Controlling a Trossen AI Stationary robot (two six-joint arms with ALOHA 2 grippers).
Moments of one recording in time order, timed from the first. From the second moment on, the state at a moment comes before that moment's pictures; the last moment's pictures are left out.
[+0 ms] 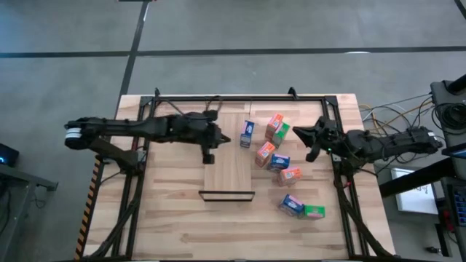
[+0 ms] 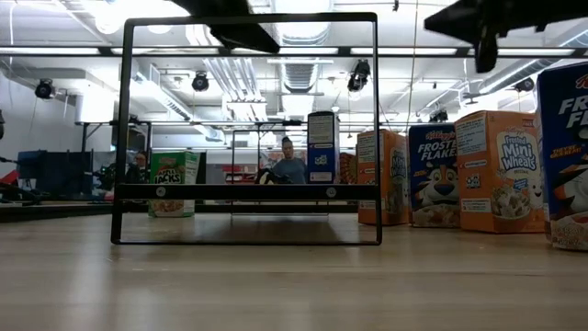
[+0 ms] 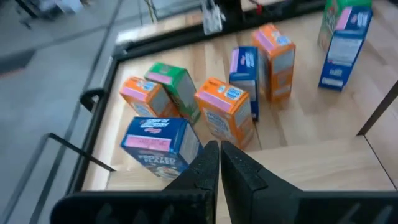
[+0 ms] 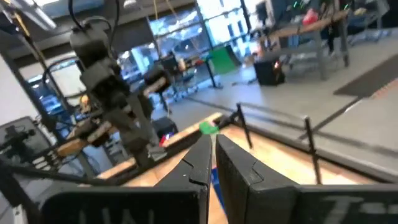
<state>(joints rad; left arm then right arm) 0.08 1.31 1.09 -0.28 -0.06 0.28 0.11 0.66 0.40 0.21 0.50 0.34</state>
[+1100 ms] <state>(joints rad) 0.17 1.17 0.80 -0.09 -0.23 0.53 -0.13 1.24 0.64 0.10 0.31 0.52</state>
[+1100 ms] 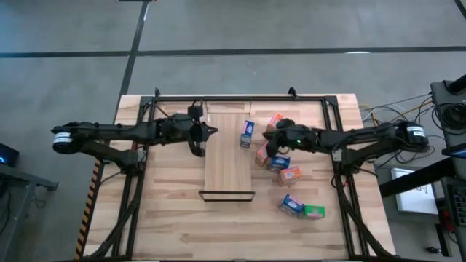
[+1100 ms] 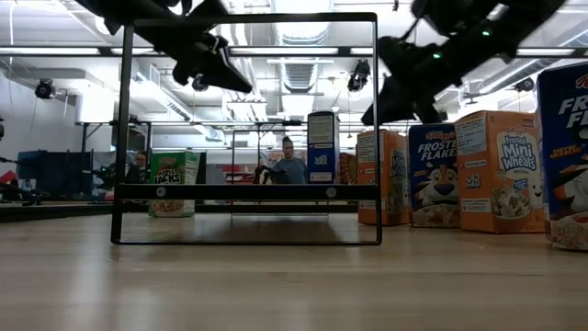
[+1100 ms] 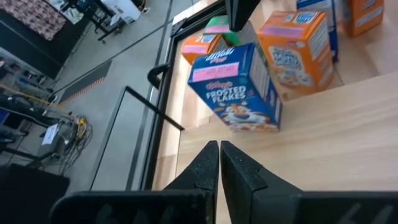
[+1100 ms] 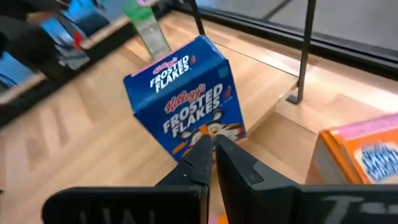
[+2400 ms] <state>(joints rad) 0.18 1.16 0.78 -0.12 -0.23 0.51 -0.20 1.54 1.11 -0.40 0.23 0.41</state>
